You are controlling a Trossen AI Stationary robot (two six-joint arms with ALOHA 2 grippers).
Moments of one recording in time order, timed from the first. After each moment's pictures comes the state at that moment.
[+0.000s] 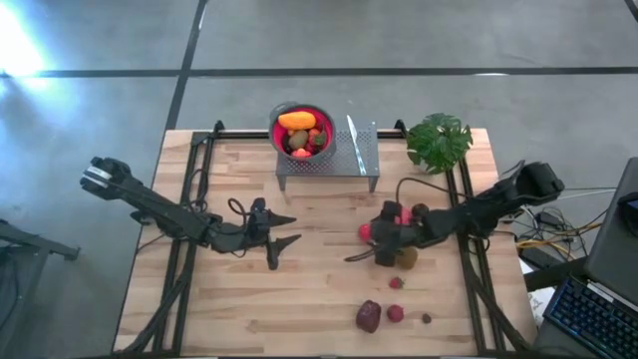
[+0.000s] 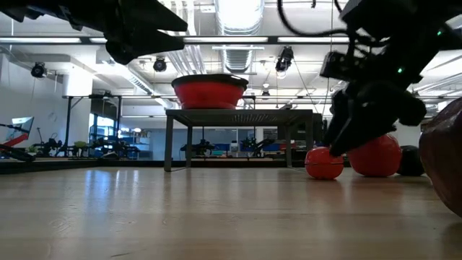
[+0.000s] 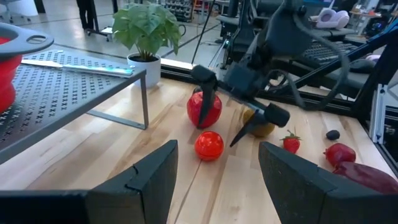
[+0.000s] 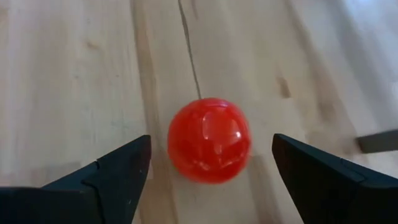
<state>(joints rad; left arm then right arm) -0.41 1.19 0.55 0.46 -0.66 -0.27 0.28 1.45 0.62 -0.17 0.44 0.31</state>
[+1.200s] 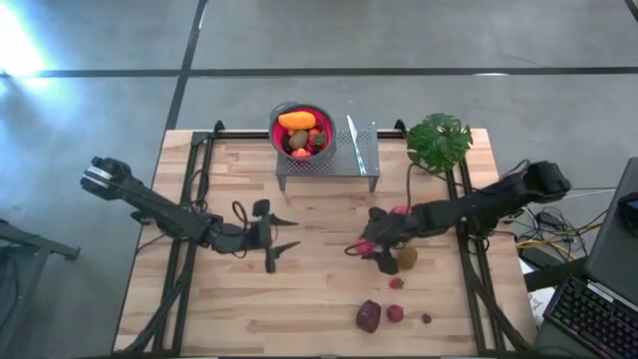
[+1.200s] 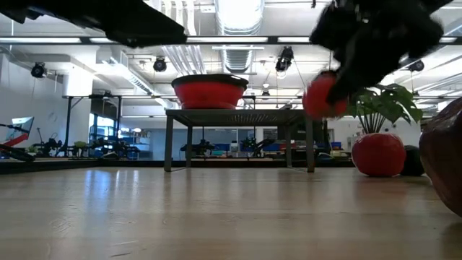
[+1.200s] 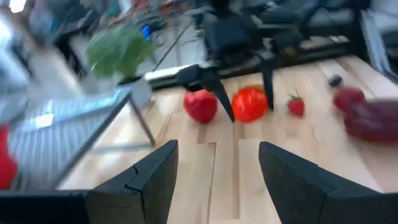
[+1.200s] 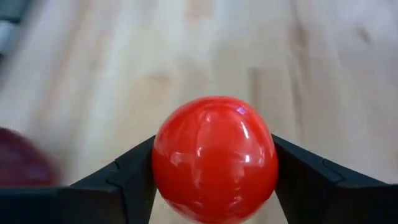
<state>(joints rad) -0.41 1.20 0.55 0.45 -0.59 0.10 0.20 1.38 0.67 -0.05 -0.03 0.21</state>
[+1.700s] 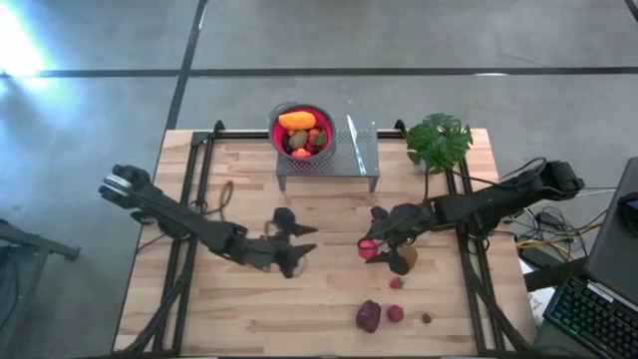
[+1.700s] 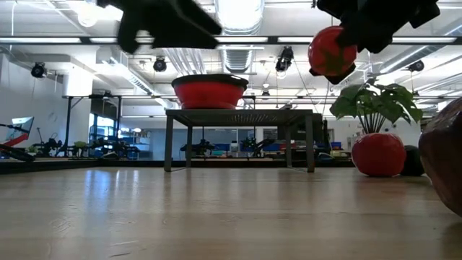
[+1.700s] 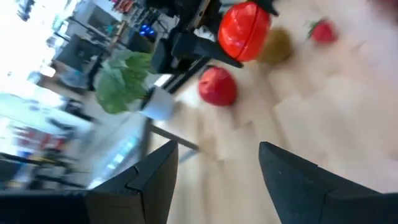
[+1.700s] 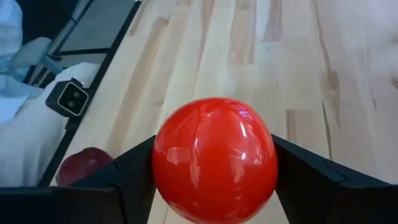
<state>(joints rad) -0.42 1.44 0.85 0.22 -0.70 0.57 0.20 1.24 0.70 -0.08 -0.16 0.24</state>
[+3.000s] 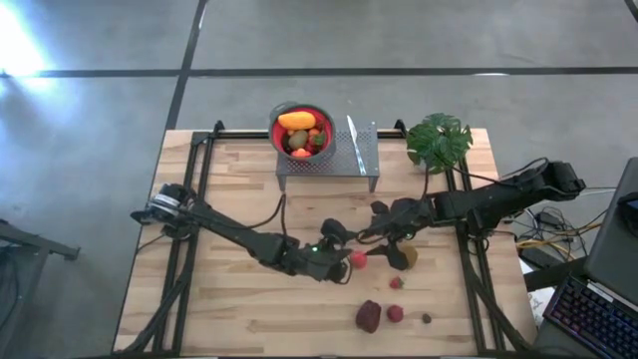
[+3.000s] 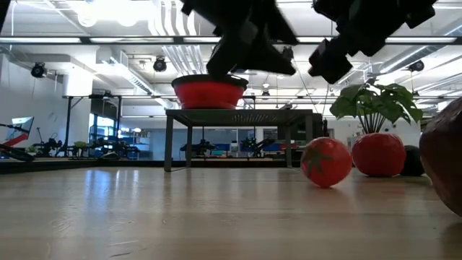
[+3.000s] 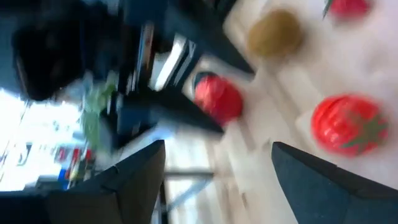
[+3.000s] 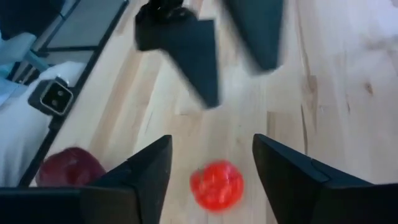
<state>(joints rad) -0.35 1.87 1.32 0.07 -0.71 0.80 0.16 1.23 0.71 -0.12 -0.16 0.18</state>
